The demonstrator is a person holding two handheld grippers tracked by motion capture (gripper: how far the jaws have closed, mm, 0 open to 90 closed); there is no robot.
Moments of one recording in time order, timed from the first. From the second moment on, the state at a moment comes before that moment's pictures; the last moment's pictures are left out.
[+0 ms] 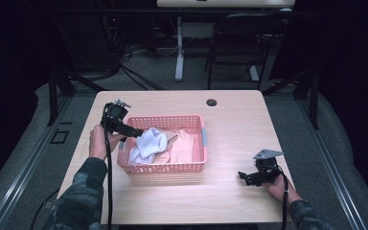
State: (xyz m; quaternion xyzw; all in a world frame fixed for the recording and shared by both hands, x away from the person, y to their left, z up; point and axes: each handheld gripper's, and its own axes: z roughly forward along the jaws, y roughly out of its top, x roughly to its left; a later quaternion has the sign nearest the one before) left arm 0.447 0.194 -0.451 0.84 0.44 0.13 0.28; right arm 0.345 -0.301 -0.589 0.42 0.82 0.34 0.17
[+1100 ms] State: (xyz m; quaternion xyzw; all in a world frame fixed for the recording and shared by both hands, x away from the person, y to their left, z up) left arm 0.488 0.139 -0.500 0.87 0.45 0.10 0.20; right arm 0.344 -0.301 -0.589 0.42 0.82 0.34 0.17
